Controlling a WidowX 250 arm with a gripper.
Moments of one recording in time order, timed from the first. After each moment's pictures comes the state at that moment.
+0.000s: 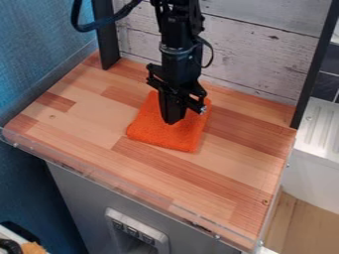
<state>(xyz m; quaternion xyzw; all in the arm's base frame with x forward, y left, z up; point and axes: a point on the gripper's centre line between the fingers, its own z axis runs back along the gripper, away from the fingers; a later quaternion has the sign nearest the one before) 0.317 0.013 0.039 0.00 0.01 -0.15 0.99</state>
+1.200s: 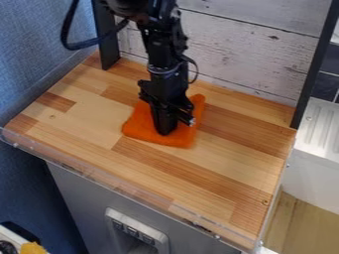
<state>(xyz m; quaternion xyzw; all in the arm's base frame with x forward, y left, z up) 0.314 0.048 0.010 0.00 -0.01 -0.10 0.99</state>
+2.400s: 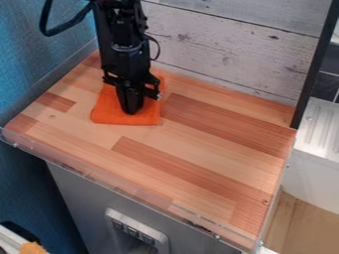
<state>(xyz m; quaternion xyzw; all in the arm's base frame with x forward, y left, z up) 0.324 0.105 0.017 0.00 0.02 -0.01 1.00</state>
